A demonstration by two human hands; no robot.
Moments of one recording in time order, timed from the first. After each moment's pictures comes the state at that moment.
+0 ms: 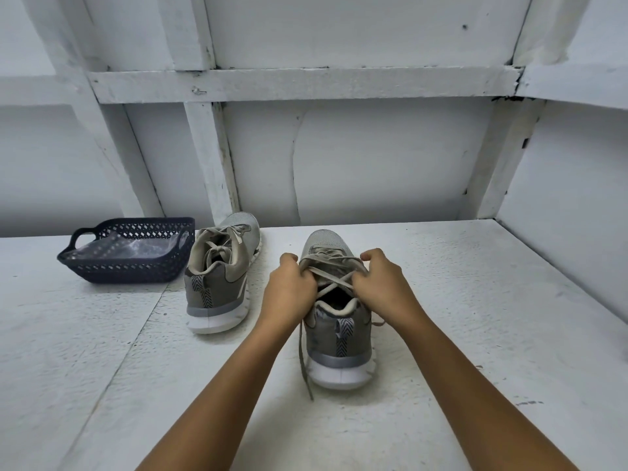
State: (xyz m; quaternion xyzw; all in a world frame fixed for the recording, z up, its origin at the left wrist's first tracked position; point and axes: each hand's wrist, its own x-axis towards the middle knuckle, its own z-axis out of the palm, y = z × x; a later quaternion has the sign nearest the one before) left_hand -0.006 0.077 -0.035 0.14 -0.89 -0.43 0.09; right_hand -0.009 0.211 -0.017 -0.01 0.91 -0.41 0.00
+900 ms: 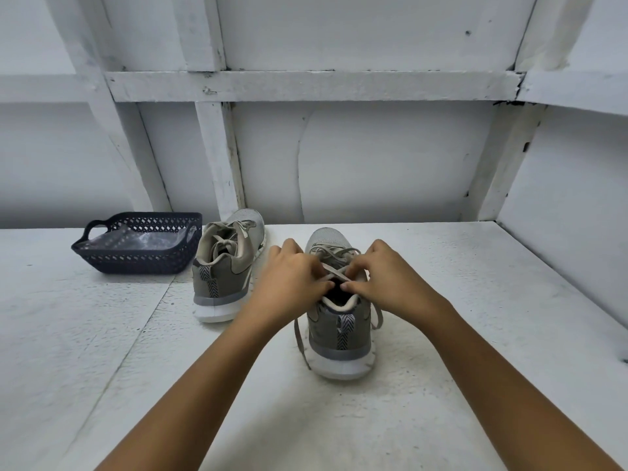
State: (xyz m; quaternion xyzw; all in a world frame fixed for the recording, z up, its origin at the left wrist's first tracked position) left_hand 0.029 0.070 -0.001 -0.03 -0.98 -0.18 0.09; right_hand 0.003 0.227 -0.002 -0.19 0.95 -0.24 -0.02
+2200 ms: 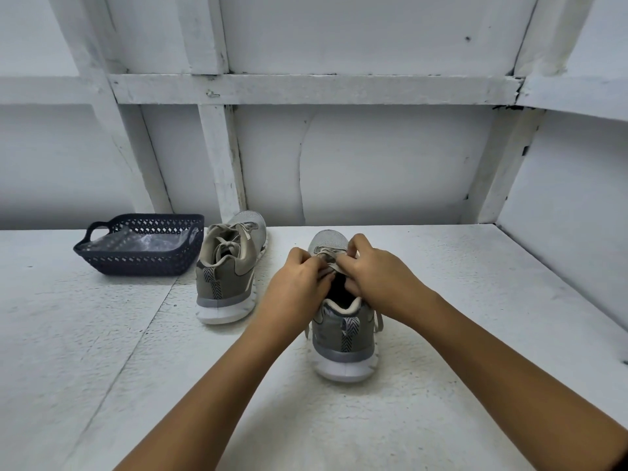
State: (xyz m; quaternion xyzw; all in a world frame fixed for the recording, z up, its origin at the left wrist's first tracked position) left_hand 0.021 0.069 -0.033 -0.07 -0.94 -0.26 0.21; right_hand -0.008 0.216 -0.006 -0.30 0.94 -0.01 -0.15
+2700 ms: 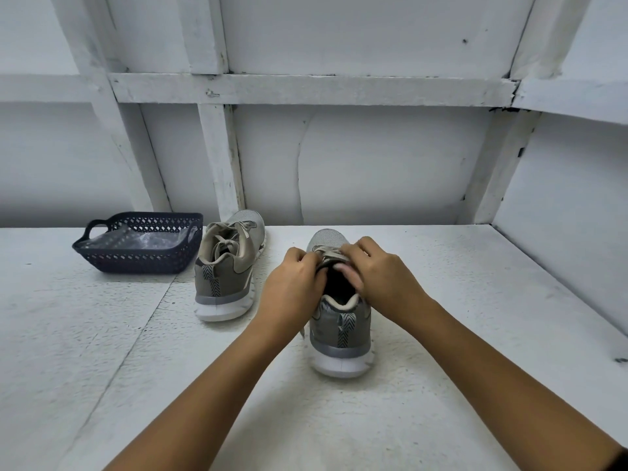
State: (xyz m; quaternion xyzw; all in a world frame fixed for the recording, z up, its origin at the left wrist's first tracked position) left_hand 0.021 0.071 -0.033 -0.04 -0.95 -0.23 0.22; right_hand -0.011 0.225 -0.025 -0.31 0.91 -0.14 -0.25
